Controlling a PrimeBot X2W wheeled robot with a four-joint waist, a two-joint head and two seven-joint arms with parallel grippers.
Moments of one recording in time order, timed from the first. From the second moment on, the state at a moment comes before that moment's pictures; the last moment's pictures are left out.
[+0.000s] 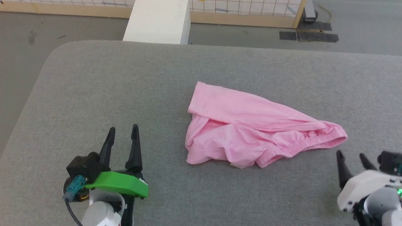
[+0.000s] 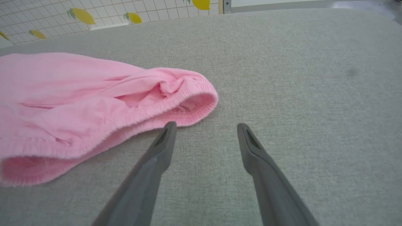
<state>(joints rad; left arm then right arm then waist) -0.12 0.05 -0.05 0.18 -0.33 -0.09 -0.26 -0.07 -0.05 -0.26 0.17 0.12 0.13 0.21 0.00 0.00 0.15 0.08</state>
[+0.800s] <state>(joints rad) -0.52 0.05 -0.20 0.48 -0.43 -0.04 0.19 0.00 -0.05 -0.01 -0.03 0.14 0.13 0.03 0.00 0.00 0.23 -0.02</state>
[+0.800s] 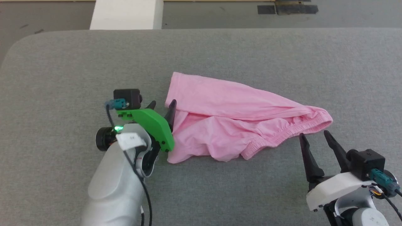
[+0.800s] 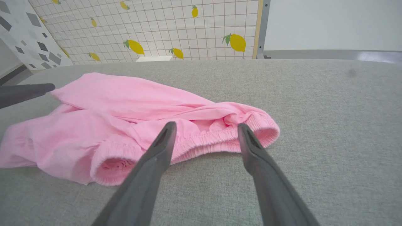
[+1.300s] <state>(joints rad) -0.58 0.05 -0.22 0.48 -0.47 -0.01 0.32 -0.03 -0.05 0.01 -0.01 0.14 0.13 0.02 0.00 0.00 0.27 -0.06</state>
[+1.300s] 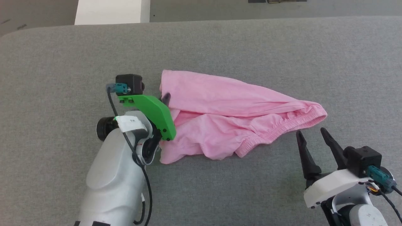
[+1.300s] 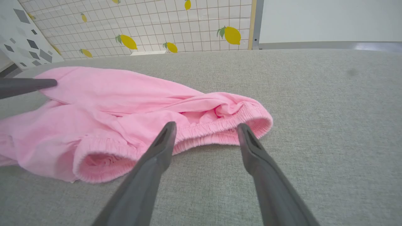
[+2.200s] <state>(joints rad) -0.34 0.07 -0.23 0.21 -0.50 0.01 0.23 -0.41 -0.05 -0.15 0.30 0.27 0.13 0.40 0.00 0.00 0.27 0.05</state>
